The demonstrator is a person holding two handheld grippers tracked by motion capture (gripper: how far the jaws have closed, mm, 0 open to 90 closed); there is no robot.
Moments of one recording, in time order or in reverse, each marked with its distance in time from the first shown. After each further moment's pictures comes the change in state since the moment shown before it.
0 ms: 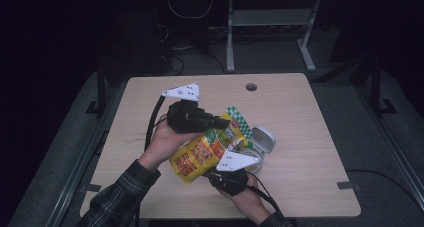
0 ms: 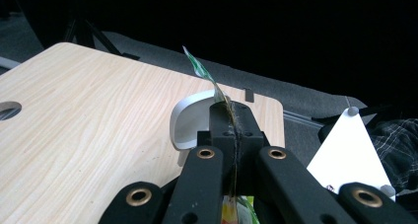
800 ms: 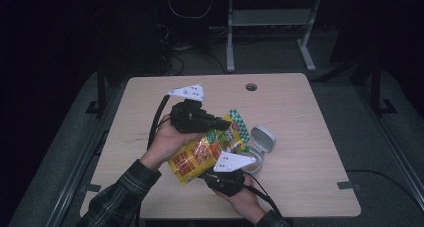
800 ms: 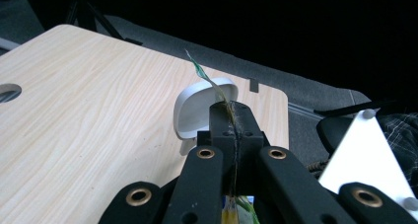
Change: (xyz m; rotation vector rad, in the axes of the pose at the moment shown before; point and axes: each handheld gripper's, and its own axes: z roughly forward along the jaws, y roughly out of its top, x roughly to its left) left arm 0.003 -0.001 0.008 0.053 0.017 -0.033; right arm 0.003 0.000 0.007 -0.021 0.058 0.003
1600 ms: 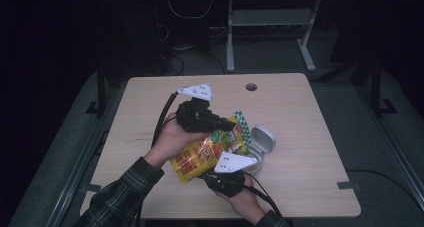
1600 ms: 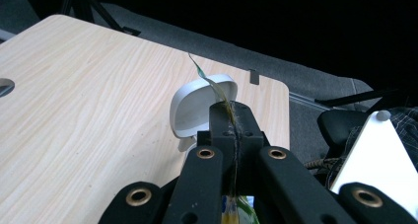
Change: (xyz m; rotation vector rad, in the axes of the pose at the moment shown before) left arm -0.002 0.009 0.010 0.058 0.002 0.009; right arm 0.002 0.001 -0.002 -0.029 0.011 -0.004
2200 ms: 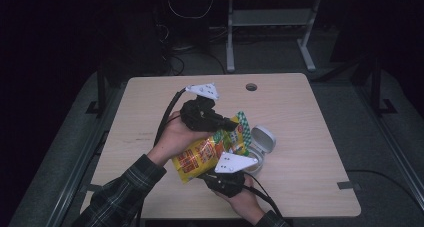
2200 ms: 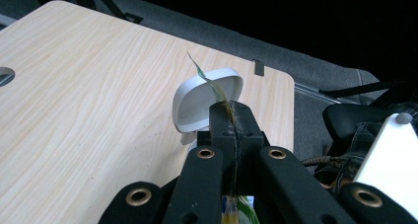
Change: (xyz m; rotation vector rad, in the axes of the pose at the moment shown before) left arm 0.000 0.007 0.009 0.049 0.018 -0.013; right arm 0.001 0.001 -0.001 -0.015 0.003 -0.003
